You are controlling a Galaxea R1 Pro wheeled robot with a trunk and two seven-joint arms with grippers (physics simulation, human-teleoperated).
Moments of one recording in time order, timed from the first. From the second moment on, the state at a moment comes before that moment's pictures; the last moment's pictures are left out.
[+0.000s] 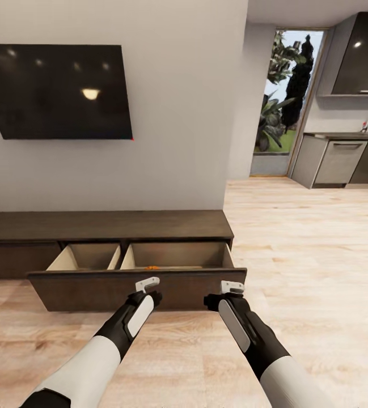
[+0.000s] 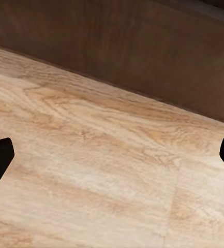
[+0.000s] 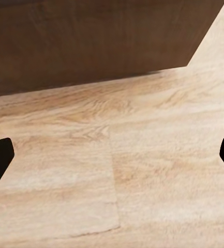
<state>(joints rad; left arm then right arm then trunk) -0.73 -0.17 -0.20 -0.60 0.54 0.39 0.54 -0.60 0.11 0.31 -0.94 -0.52 0.66 -0.51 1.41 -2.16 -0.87</state>
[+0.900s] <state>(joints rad) -0.73 -0.17 -0.31 -0.48 0.47 0.19 0.53 -0.59 0.10 0.33 -0.80 -0.50 0.44 -0.50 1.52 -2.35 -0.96</state>
